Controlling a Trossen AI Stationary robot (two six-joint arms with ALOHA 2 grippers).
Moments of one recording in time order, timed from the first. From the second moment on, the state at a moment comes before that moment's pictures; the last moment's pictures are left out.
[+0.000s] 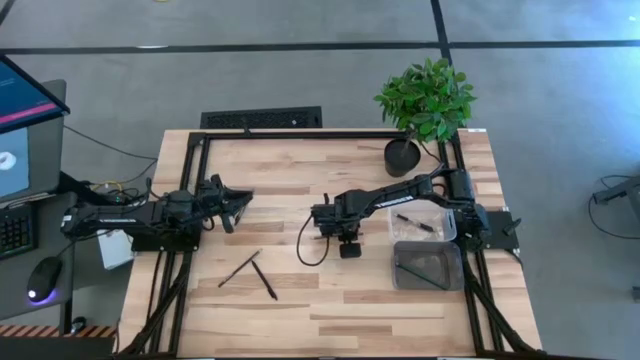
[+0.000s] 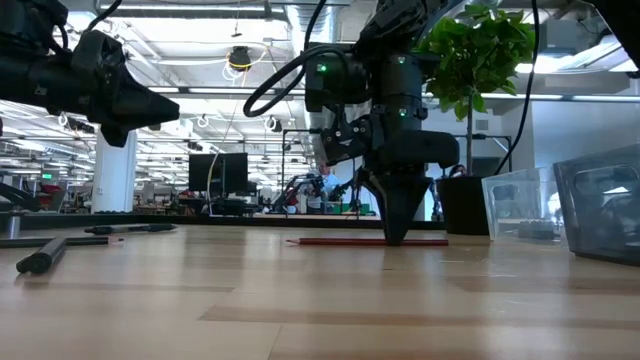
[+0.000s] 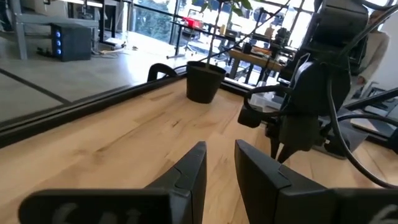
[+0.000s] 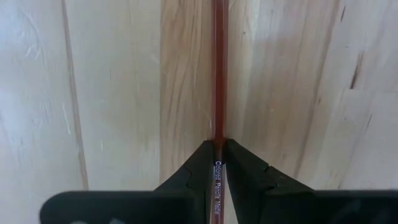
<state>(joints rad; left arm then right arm) 0.06 0.15 0.01 0.06 -0.31 -0.27 0.04 2.14 1.44 -0.89 -0.08 -0.10</state>
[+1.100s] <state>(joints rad) 0.06 0.15 0.01 0.06 -0.31 -0.26 0.04 2.15 1.45 -0.79 -0.09 -0.11</state>
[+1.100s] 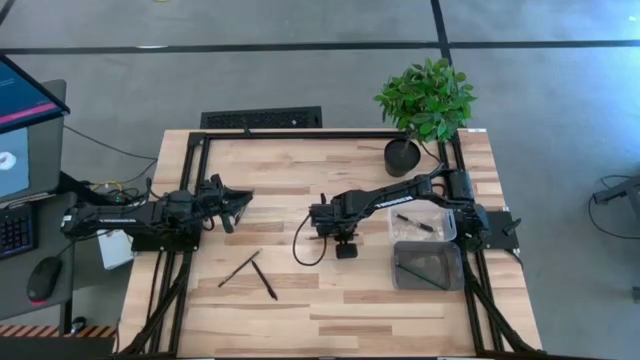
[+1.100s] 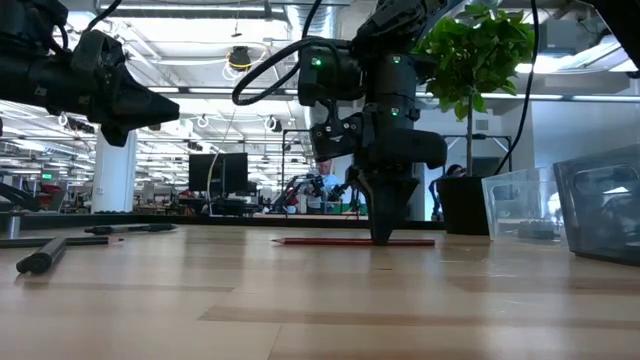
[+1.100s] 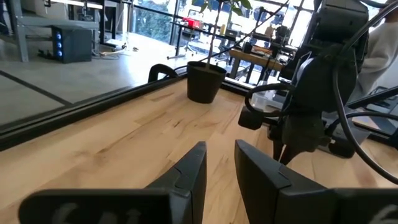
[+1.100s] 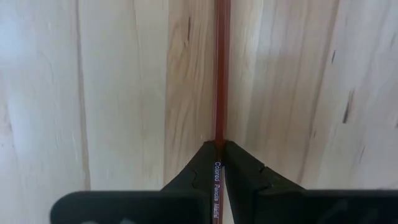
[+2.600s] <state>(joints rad) 0.06 0.18 0.08 0.20 0.09 -0.05 0.04 2.18 1.45 -0.39 -0.13 -0.10</state>
